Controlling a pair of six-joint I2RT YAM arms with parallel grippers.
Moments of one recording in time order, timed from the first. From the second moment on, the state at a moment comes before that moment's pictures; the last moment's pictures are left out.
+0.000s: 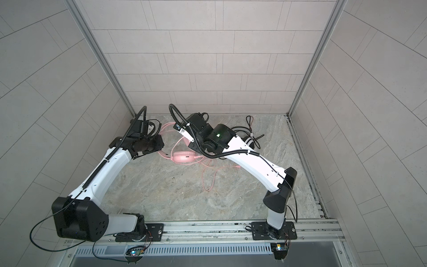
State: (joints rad) left arm -0.12 1.34 1.21 -0.80 0.18 -0.38; right arm 0.88 1.77 2.05 -1.10 0.33 -0.32
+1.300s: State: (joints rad) left arm -0.05 1.16 1.07 -0.74 0.31 -0.27; right arm 0.84 1.63 1.80 -1.07 0.38 -0.28
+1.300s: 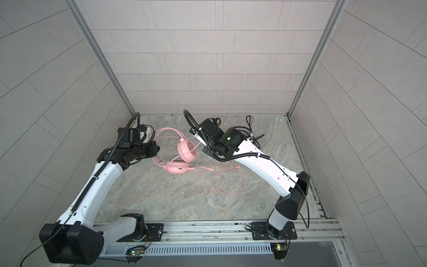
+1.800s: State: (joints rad) left arm -0.08 1.18 1.04 -0.65 0.55 -0.28; right arm 0.83 1.81 2.01 -0.97 0.32 -0.33
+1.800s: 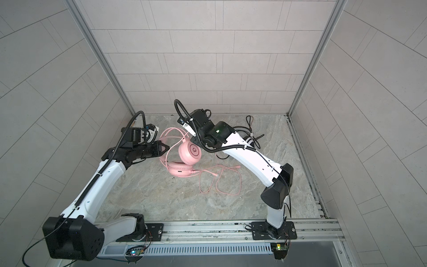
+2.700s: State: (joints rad) left arm -0.16 1.22 1.03 -0.52 0.75 -0.37; right arm 0.72 1.68 1.69 -0.73 0.27 -0.17
